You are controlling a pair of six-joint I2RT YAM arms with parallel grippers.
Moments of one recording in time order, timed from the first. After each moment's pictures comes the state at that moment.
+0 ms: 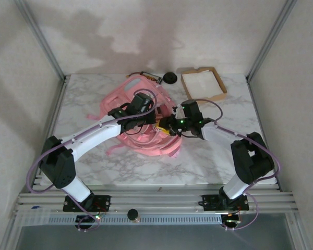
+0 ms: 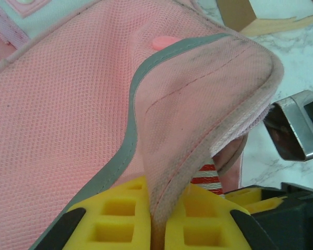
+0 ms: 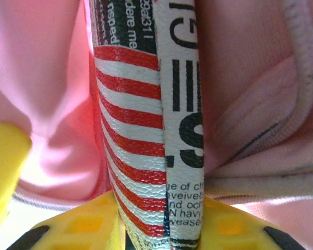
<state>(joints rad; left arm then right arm) -0.68 1.60 1.30 -0.49 -0.11 -0.70 0.53 1.62 0.94 0.00 -0.70 1.00</state>
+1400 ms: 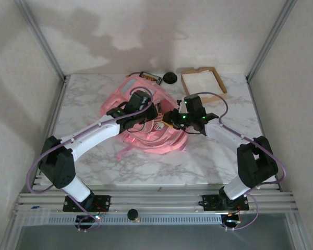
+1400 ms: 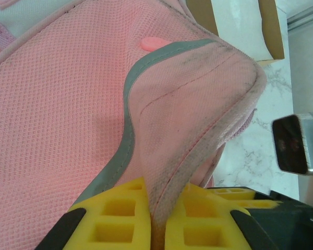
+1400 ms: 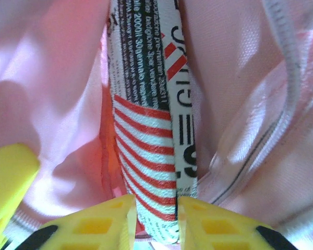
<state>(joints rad) -0.66 1.60 1.29 -0.39 -0.05 -0.89 0.51 1.58 1.04 -0.18 -0.56 0.85</state>
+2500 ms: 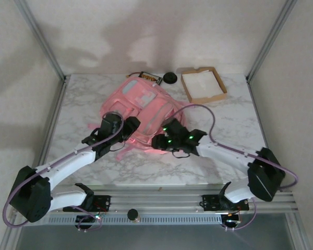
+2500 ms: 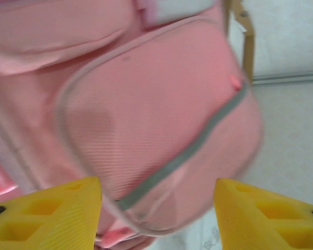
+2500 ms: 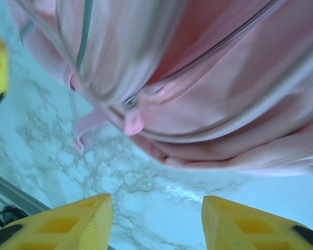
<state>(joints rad) -0.52 1.20 0.66 -0.03 0.06 -1.23 0.92 1.45 0.98 -0.43 -0.09 0.85</state>
